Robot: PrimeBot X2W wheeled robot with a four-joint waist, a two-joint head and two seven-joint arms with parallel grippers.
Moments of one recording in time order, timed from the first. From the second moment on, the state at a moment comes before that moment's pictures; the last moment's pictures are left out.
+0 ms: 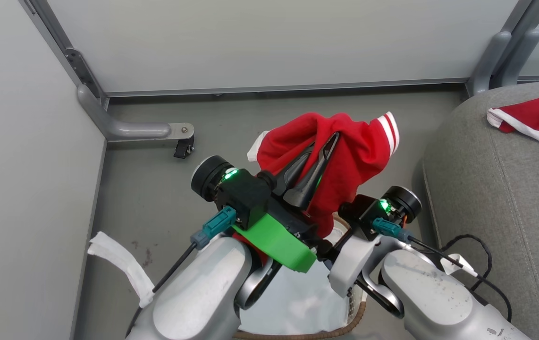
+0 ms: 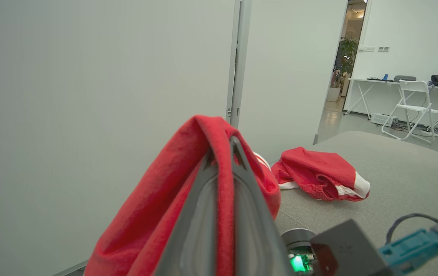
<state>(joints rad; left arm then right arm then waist) -0.54 0.05 -0.75 0.20 -0.46 -0.13 -0.26 -0.55 -0.17 0.74 0.47 0.34 0.13 -0.26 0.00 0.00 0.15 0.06</state>
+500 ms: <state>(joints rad) -0.54 0.05 -0.74 0.21 -0.47 -0.13 -0.26 -0.55 -0.15 0.73 0.49 0.32 0.13 -0.26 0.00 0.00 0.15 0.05</state>
